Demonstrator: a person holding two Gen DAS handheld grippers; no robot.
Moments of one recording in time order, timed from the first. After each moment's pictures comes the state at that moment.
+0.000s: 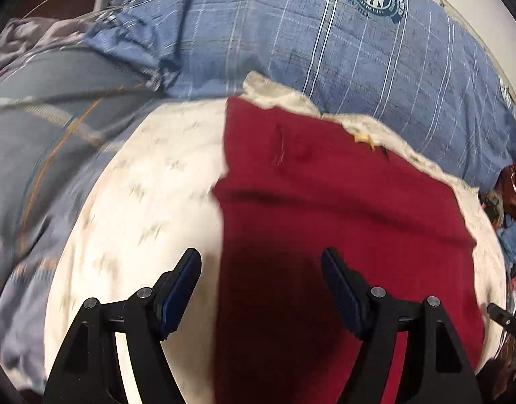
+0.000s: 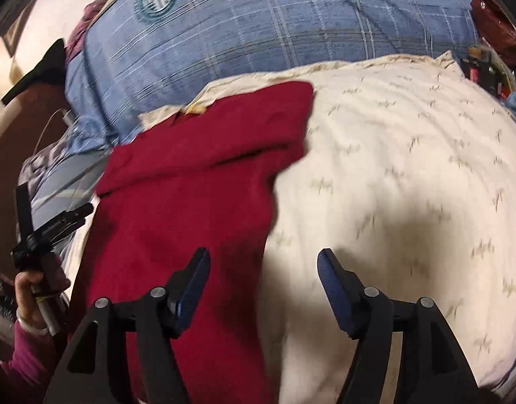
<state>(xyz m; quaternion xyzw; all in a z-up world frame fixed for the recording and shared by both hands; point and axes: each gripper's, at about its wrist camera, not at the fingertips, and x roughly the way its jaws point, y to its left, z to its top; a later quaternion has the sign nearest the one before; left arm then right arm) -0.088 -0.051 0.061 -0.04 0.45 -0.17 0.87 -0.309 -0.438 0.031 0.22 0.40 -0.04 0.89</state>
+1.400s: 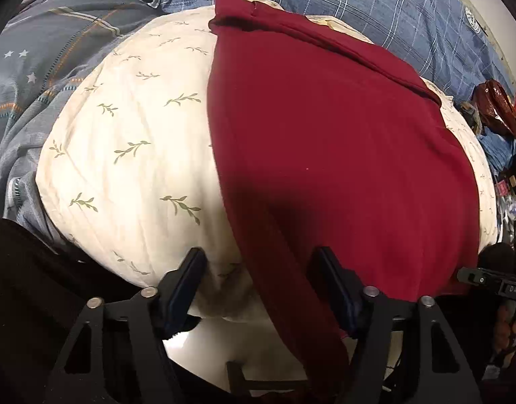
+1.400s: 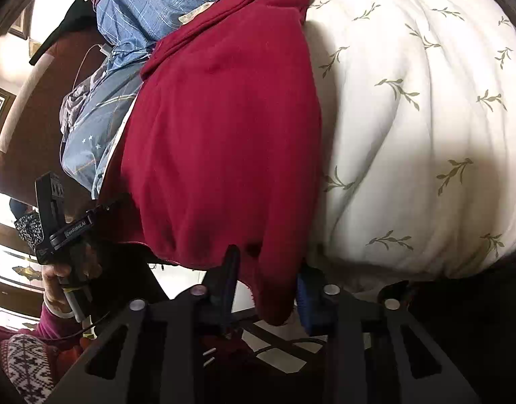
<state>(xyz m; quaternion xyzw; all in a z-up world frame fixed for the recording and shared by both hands) -0.238 -0.004 0.041 0.00 0.54 -0.21 0.81 -0.386 -0.376 -0.043 0.27 0.51 0.10 0.81</state>
